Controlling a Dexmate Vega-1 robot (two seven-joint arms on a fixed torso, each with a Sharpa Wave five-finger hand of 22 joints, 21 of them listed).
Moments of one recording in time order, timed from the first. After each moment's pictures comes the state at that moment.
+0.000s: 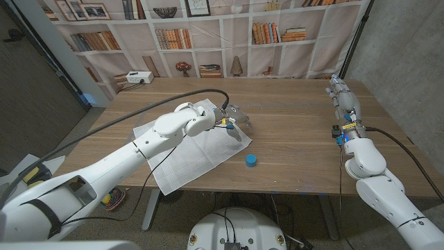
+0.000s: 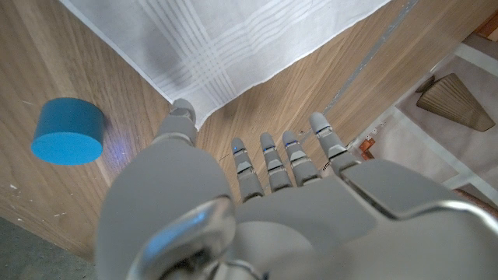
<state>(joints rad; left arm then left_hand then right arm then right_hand) 0.60 0.65 0.78 -1.86 1.08 -0.13 -0.51 0.79 -0.03 0.28 -0.14 0.22 0.40 -0.22 0.21 0.20 0.19 -0.11 0.41 0.33 0.20 -0.03 0.20 0.25 0.00 0.11 0.75 0.17 -1.31 -0.57 -0.02 -1.82 0.46 0.36 -0.25 0.29 0.13 0.35 -0.12 0.17 0.14 -0.02 0.19 0.18 0.12 0.11 0.21 0.19 -0.02 0.04 0.20 0.18 0.16 0.01 0.20 0.17</state>
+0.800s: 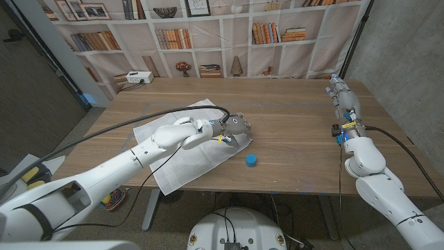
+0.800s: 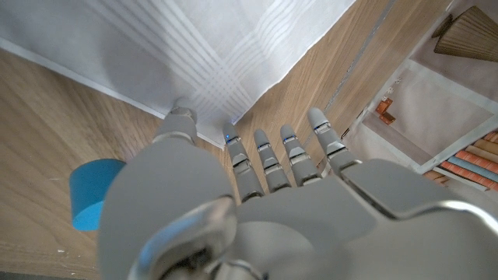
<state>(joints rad) 0.63 0.69 0.82 -1.80 1.25 -0.24 -0.27 0.85 -0.02 0.27 -0.15 0.22 0.60 -0.22 0.27 0.20 0.26 -0.16 0.43 0.32 0.26 -0.04 0.23 0.22 0.07 0.08 0.74 0.17 -1.29 -0.57 -0.02 -1.80 0.46 0.36 -0.25 0.28 0.13 0.35 -0.11 0.17 0.15 -0.03 0.19 0.18 0.12 0.11 0.20 0.19 -0.02 0.04 0.20 0.18 0.16 0.01 0.20 0.17</state>
